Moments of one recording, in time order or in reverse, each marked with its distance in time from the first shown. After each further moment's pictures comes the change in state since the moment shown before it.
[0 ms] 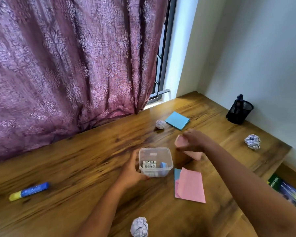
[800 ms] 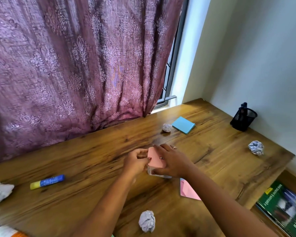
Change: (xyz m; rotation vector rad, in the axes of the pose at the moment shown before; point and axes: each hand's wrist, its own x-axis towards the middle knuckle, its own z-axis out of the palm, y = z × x) left_hand 0.001 0.023 -0.009 -0.281 0.262 -0.222; right_hand -0.059 -0.111 0.024 0.116 0.143 -0.316
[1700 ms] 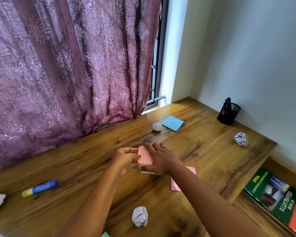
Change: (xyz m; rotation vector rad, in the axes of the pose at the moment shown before) left_hand -0.005 0.021 -0.003 -0.104 -0.075 -0.089; right_hand 0.004 -0.001 0.016 -0.054 0.002 0.103
